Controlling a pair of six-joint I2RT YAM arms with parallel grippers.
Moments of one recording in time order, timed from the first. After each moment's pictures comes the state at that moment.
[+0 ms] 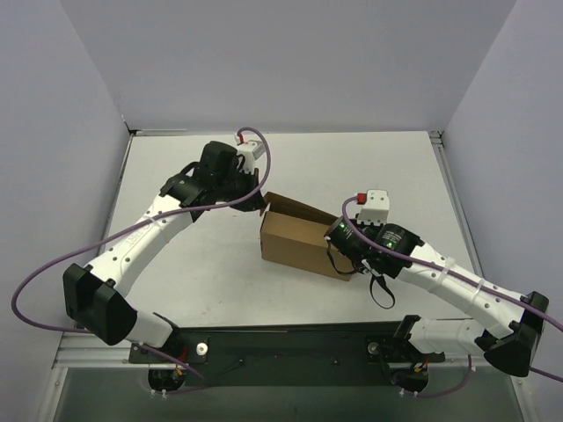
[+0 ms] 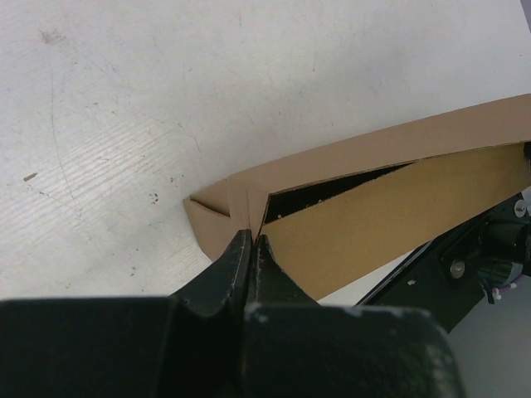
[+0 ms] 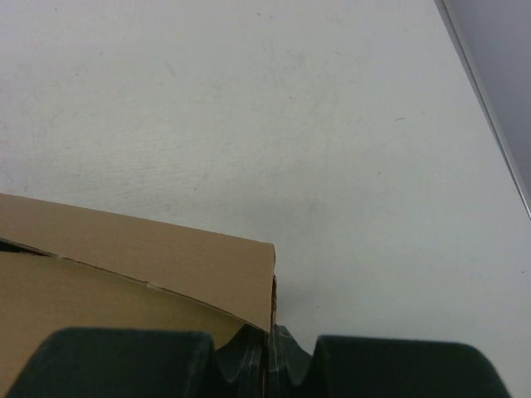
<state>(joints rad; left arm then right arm) -0.56 1.43 1.38 -0.65 0.26 -0.28 0.94 1.15 1.07 -1.11 0.82 0.89</state>
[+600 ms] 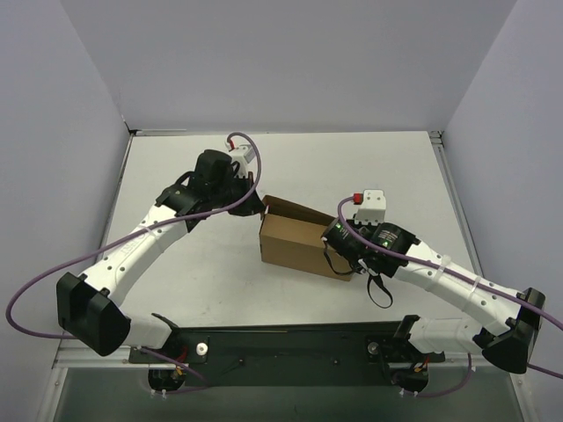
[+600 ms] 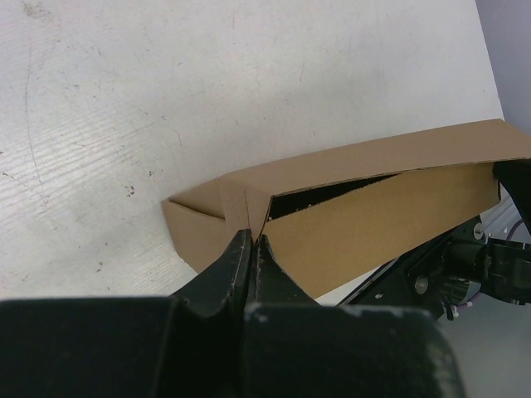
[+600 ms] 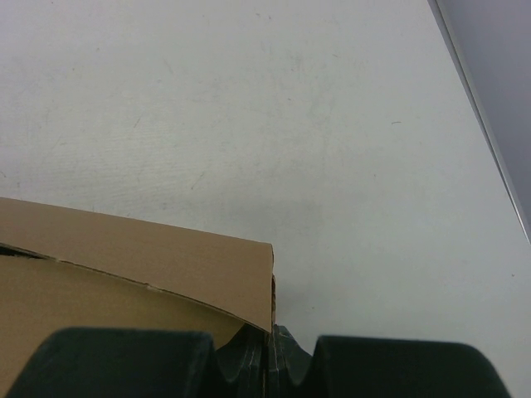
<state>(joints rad) -0.55 1.37 1.27 -0.56 0.27 -0.42 0.95 1.18 1.08 -1.12 0.84 0.89</state>
